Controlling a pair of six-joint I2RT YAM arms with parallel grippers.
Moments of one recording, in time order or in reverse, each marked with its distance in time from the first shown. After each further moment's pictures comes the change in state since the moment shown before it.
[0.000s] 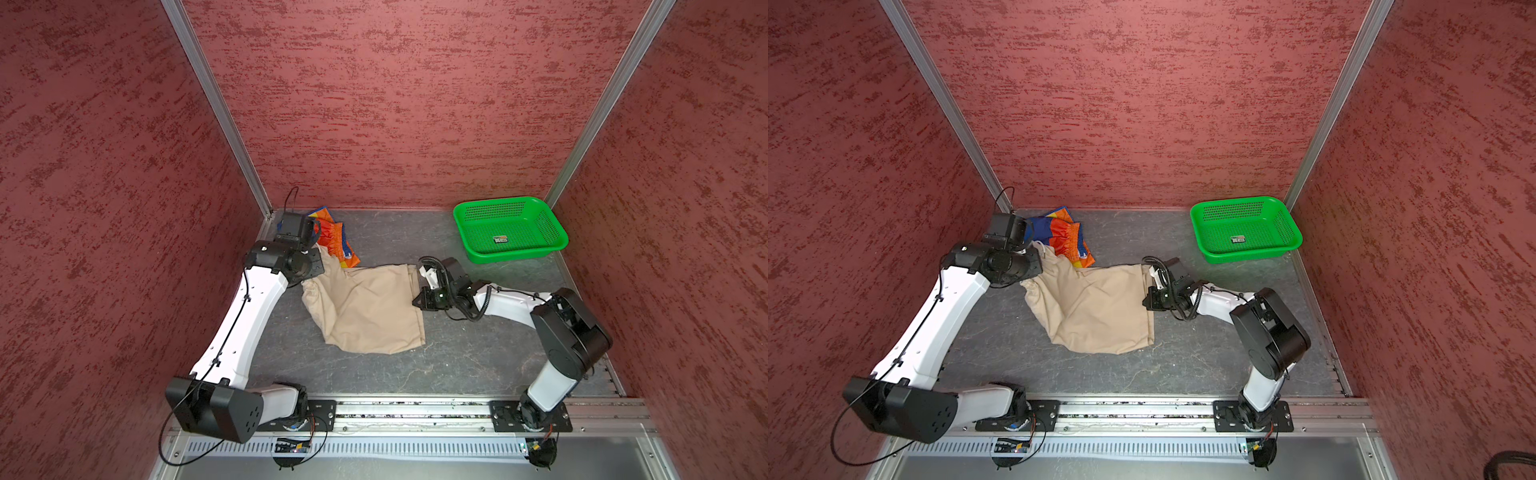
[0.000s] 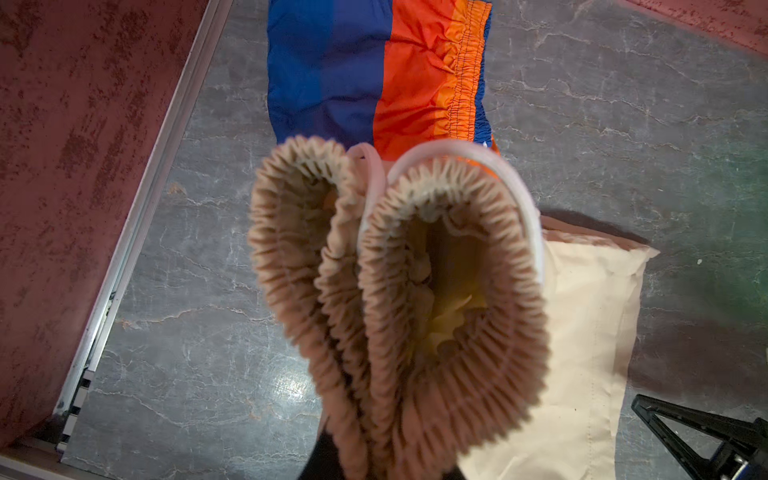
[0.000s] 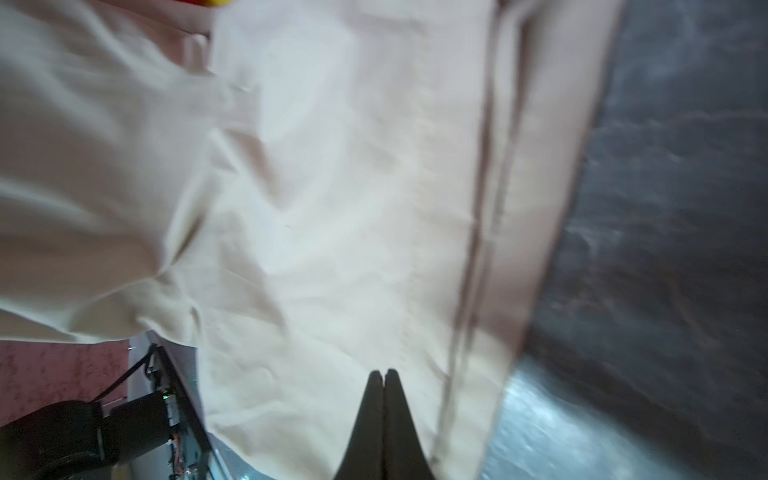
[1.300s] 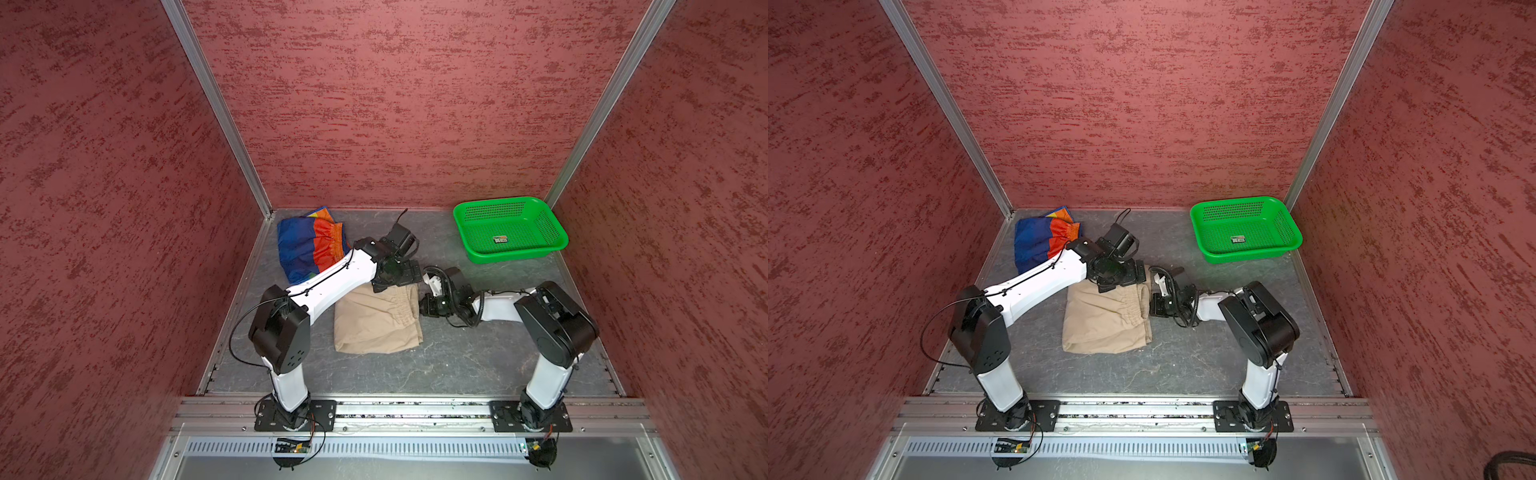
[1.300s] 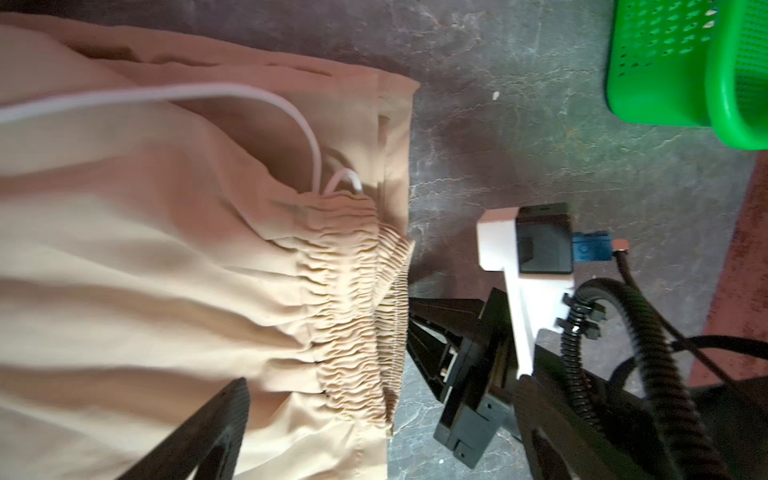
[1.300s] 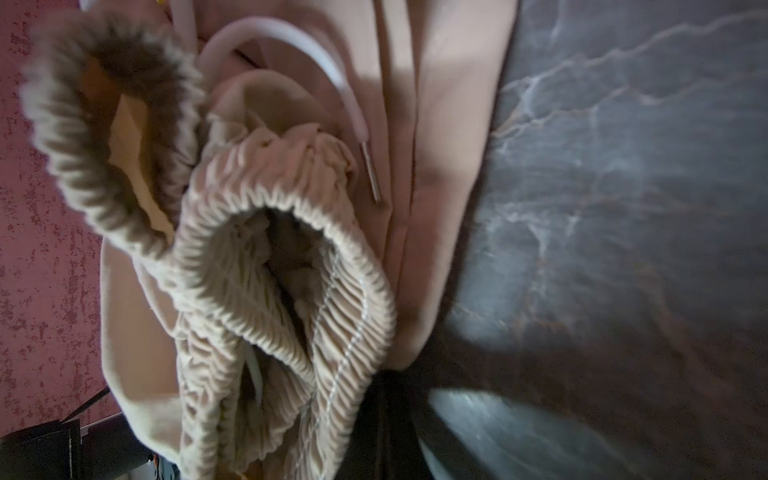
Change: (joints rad) left arm -0.492 0.465 0.114 0.295 0.276 -0.385; right arm -0.018 0.090 -0.109 0.264 -0.028 0.039
